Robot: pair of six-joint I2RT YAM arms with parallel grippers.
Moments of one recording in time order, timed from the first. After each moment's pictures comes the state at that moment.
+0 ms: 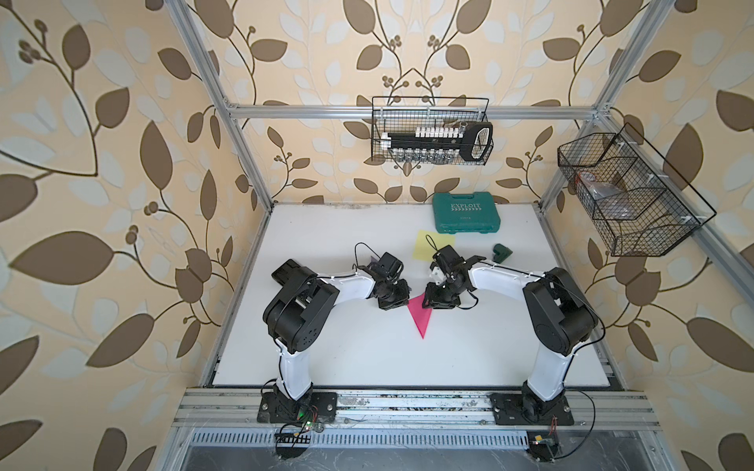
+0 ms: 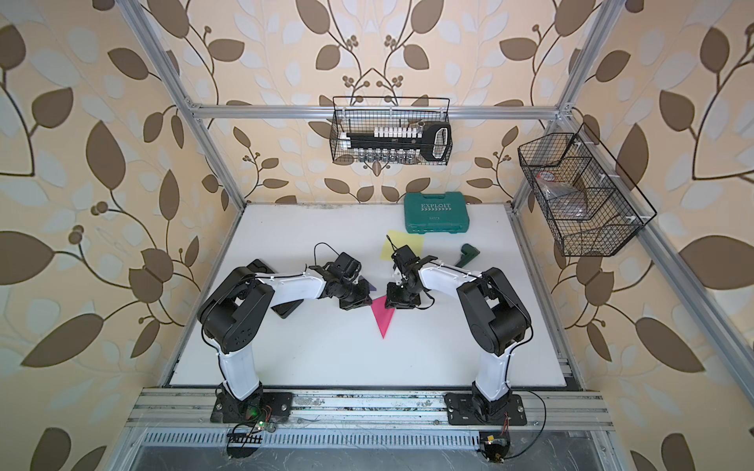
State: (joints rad) left arm -0.61 1.87 1.07 -0.27 0.36 -0.86; right arm 0.51 1.85 1.14 -0.61 -0.32 0.51
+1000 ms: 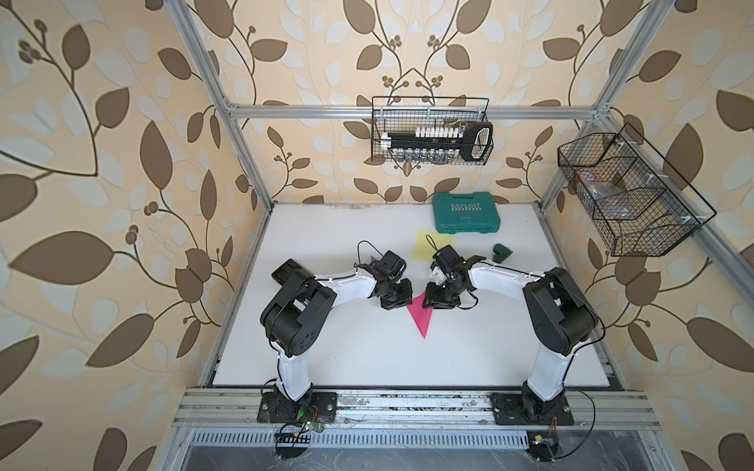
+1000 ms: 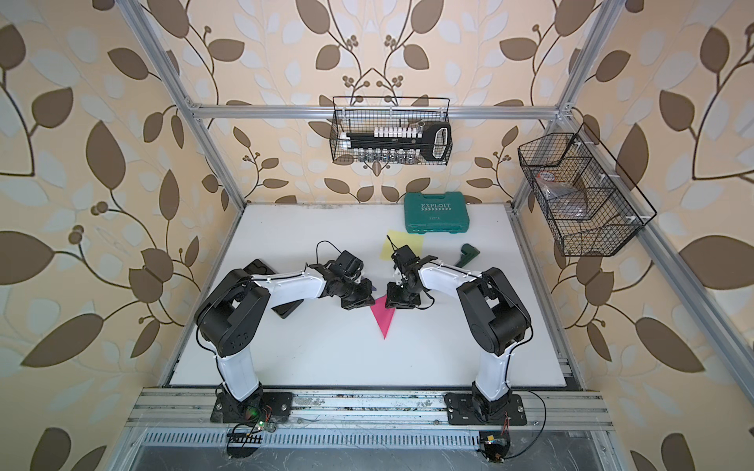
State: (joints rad) left arm -0.63 1.85 1.10 -0.31 0.39 -0.86; right arm 0.51 1.85 1.14 -0.61 -0.31 0.52
